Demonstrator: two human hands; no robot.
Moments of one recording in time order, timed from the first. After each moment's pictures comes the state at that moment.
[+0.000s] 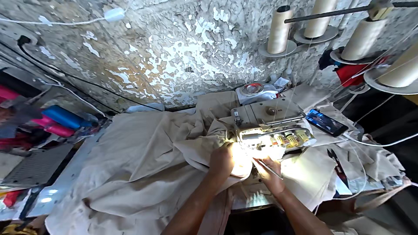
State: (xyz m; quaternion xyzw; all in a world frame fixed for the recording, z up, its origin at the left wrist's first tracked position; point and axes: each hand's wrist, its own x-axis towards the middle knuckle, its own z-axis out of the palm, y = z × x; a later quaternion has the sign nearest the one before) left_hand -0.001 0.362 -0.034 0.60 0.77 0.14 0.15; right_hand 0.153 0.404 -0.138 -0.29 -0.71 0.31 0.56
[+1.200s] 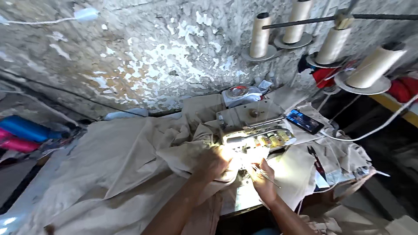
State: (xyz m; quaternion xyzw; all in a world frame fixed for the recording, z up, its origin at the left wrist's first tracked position) left_hand -0.020 0.379 -0.080 0.82 0.52 0.21 -0.09; right_hand 0.166 0.388 -0.132 -0.35 -0.65 0.32 0.59
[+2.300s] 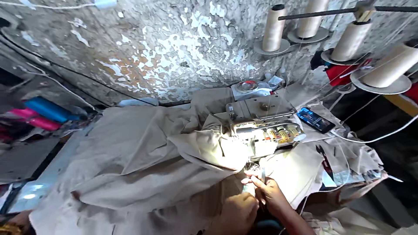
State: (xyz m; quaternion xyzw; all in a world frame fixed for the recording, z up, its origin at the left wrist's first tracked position) left_hand 0.066 0.246 -0.097 0.73 0.55 0.35 0.22; right_hand 0.202 0.337 -0.119 -0.36 -0.42 0.77 0.32
